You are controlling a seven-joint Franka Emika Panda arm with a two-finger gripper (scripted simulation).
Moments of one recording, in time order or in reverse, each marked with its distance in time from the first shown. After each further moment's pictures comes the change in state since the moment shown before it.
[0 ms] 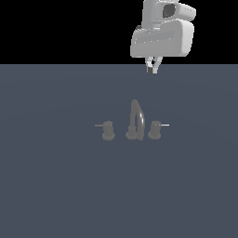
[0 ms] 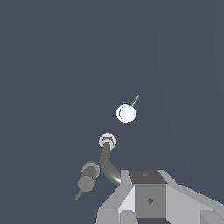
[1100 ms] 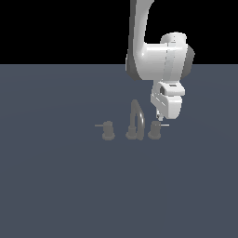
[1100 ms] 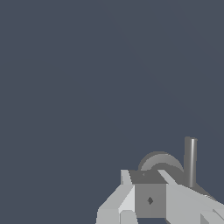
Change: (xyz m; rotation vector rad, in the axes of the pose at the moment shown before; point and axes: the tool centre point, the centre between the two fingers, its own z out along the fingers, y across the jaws) arm 0.084 -0.002 0.188 -0.005 0.008 0.497
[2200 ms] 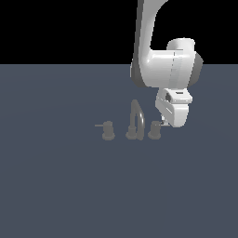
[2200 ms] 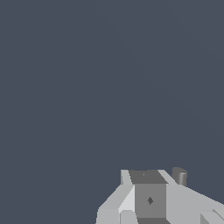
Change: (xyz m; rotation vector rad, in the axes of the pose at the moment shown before) arm 0.016 0.022 0.017 0.012 0.002 0.035
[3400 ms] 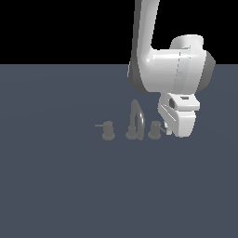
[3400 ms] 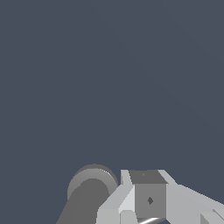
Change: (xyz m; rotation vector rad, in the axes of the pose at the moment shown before) arm -0.009 0.056 0.000 0.000 0.011 0.029
